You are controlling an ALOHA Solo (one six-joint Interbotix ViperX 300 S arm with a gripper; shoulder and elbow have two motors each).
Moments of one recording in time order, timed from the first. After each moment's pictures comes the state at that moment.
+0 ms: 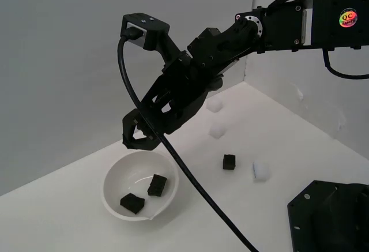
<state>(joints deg) -27.5 112.9 112.4 129.3 129.4 -26.0 33.6 12.2</state>
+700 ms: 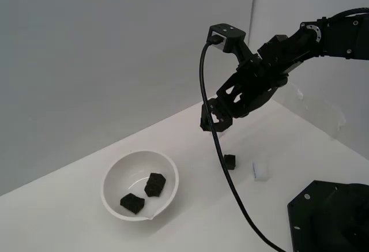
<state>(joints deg) -6.3 121.7 121.5 140.9 141.1 -20.4 40.7 12.8</state>
